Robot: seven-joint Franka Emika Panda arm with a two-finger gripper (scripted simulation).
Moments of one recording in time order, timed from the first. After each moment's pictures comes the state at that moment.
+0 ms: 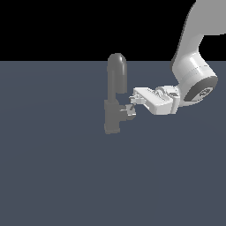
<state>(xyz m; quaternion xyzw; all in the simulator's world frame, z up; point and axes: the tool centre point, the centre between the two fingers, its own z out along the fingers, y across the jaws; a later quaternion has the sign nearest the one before) 0.008 -0.073 0.152 -0.56 0.44 0.54 0.45</state>
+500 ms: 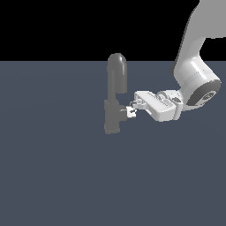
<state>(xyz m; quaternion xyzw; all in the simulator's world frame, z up) -0.009 -0.077 0.139 -0.56 0.44 0.54 0.46</state>
